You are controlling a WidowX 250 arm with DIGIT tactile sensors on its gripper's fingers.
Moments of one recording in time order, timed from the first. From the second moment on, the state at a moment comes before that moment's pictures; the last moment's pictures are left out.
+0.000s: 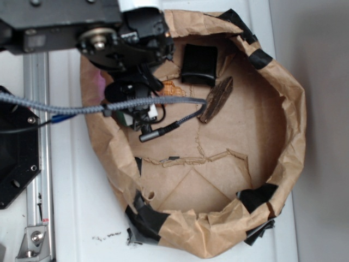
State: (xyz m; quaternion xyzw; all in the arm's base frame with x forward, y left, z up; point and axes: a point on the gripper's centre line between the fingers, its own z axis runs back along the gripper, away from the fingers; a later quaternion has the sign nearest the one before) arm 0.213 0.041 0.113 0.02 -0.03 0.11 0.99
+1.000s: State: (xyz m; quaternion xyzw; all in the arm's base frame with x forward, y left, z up) arm 0.208 0.021 0.034 0.06 0.05 0.00 1.00
